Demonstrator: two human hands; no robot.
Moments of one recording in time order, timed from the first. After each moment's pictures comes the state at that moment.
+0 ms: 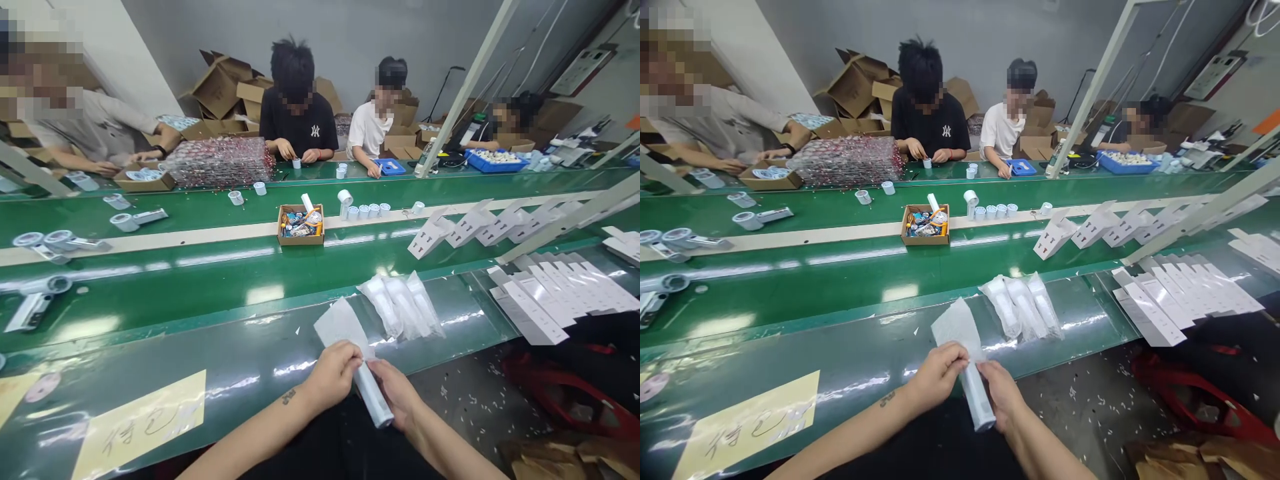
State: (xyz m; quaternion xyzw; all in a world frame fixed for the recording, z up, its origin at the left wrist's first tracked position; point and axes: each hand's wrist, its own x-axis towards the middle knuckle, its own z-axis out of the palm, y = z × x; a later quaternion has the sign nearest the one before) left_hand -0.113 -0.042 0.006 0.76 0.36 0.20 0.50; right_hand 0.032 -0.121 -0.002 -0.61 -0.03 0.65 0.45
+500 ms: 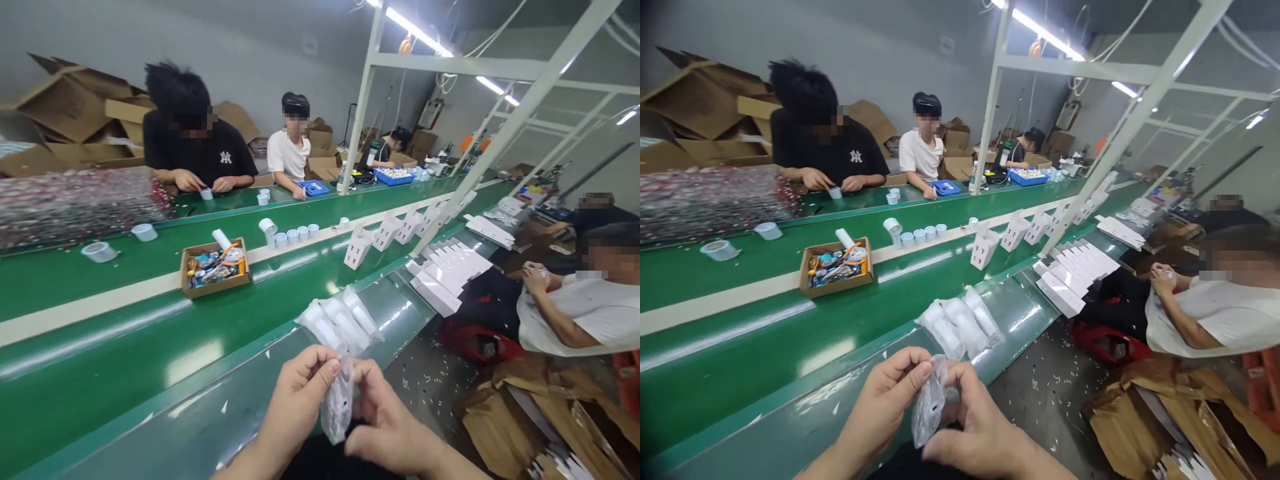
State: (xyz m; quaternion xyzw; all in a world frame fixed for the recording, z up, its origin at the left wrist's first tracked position) left_hand -0.045 -0.019 0.108 0.59 0.28 0.22 0.72; right_hand 0.080 -0.142 0.096 -0.56 -0.40 0.46 0.55
